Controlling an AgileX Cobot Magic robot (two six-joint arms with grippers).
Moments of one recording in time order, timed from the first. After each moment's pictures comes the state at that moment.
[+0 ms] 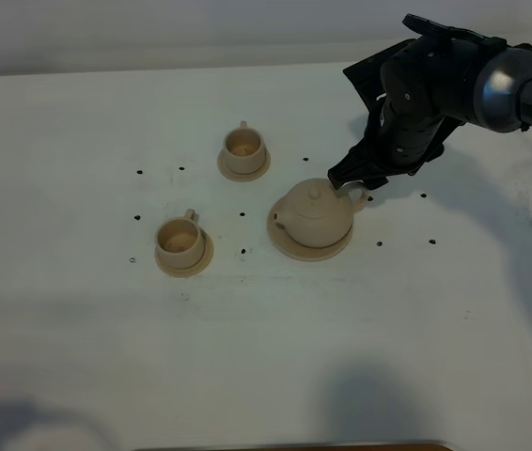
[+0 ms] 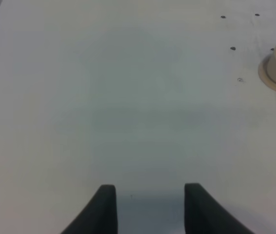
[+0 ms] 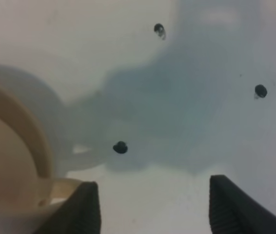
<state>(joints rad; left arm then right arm) -0.04 0.00 -0.46 0.07 1.06 -0.09 0.44 2.12 -1.57 -0.22 0.81 0.18</state>
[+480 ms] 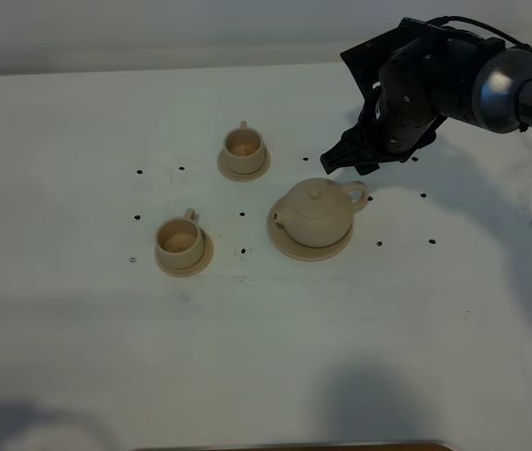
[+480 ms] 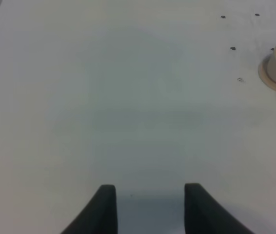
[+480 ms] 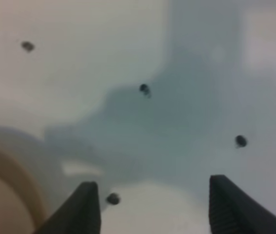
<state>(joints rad) -0.04 0.00 -0.46 0.07 1.06 -0.09 0.44 2.12 -1.57 -0.26 0.71 0.24</state>
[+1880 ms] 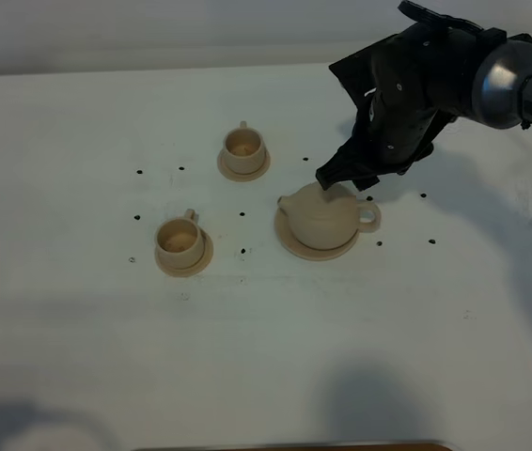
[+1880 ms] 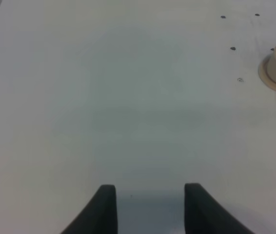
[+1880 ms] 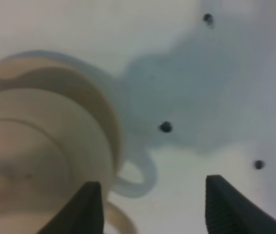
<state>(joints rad) -0.04 0.00 -0.46 0.07 1.06 -0.09 0.47 2.07 -1.58 -0.19 0.88 0.15</state>
